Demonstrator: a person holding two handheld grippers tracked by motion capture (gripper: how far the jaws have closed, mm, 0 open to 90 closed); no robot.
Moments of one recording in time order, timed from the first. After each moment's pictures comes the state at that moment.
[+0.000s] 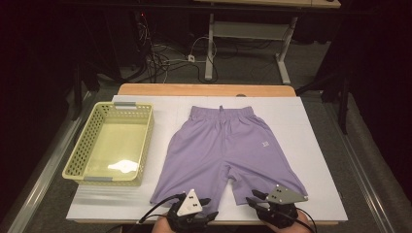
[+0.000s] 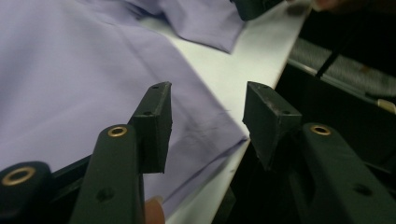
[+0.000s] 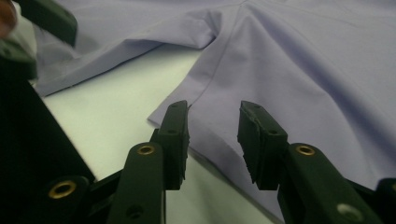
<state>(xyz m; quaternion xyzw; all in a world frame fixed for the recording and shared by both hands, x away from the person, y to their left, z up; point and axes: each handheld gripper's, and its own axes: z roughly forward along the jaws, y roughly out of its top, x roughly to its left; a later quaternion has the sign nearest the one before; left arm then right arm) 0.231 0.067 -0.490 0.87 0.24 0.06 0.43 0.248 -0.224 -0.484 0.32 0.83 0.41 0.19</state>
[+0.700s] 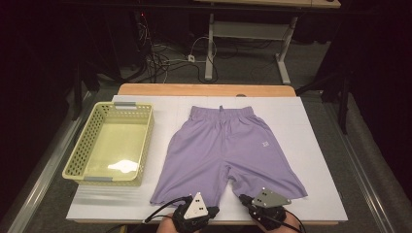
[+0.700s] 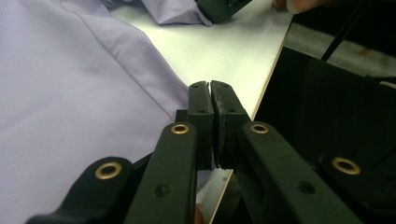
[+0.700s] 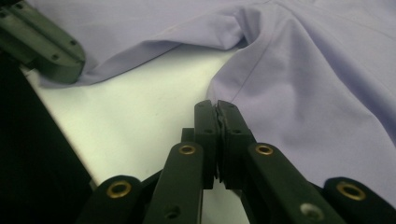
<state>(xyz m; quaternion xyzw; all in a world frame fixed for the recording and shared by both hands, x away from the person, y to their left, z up) 0.234 0.062 -0.500 0.87 0.22 0.07 0.43 0.245 -0.196 -0.491 0.30 0.85 0.38 0.21</state>
